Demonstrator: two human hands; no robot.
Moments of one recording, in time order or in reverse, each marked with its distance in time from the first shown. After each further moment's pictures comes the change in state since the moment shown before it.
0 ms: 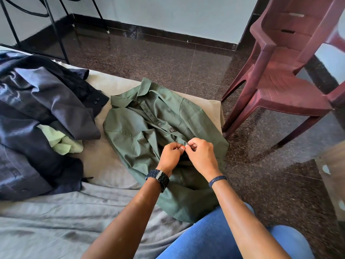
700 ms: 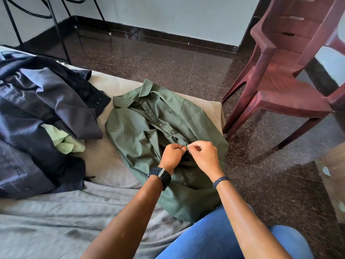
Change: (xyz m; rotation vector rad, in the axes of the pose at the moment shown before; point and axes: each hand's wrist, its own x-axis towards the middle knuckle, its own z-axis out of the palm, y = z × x) left_hand -0.003 0.006 0.001 0.045 -0.012 -0.048; right_hand -0.002 0.006 -0.003 0.169 -0.034 0.137
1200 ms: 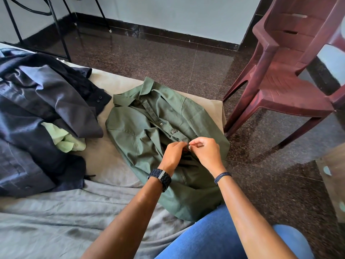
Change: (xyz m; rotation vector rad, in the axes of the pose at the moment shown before) left_hand -0.005 0.003 -0.002 -0.108 -0.023 0.020; right_hand 0.009 0.001 -0.002 0.036 -0.012 0.010
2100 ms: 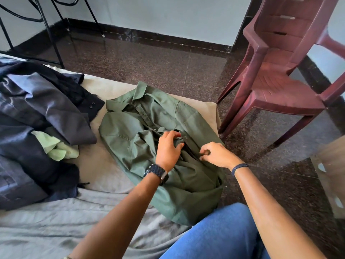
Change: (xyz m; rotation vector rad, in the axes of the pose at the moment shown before) left_hand 0.029 -0.001 -0.001 0.601 0.213 0.519; right_hand 0.034 0.035 -0.052 -0.465 -0.492 -0.013
